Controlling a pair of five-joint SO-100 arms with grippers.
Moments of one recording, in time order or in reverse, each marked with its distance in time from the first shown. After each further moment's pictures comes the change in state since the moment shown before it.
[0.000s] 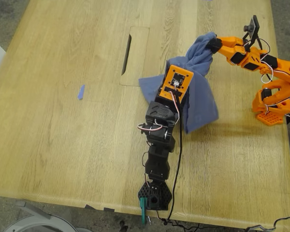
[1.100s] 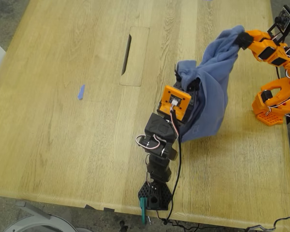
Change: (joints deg) arm 0 12.1 9.2 0.0 -8.6 -6.4; arm 1 -13.0 -0.6 -25.3 19.4 -0.7
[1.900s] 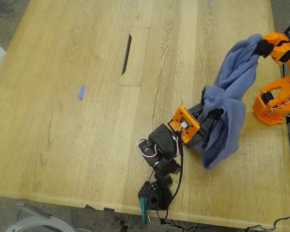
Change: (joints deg) arm 0 27.2 4.6 1.2 3.7 4.2; arm 1 -7.8 1.3 -12.0 16.3 -4.2
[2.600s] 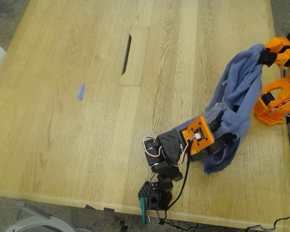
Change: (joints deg) arm 0 16.4 -0.1 0.6 13.0 -1.5; arm 1 -4.8 2.5 -0.7 10.6 -1.3
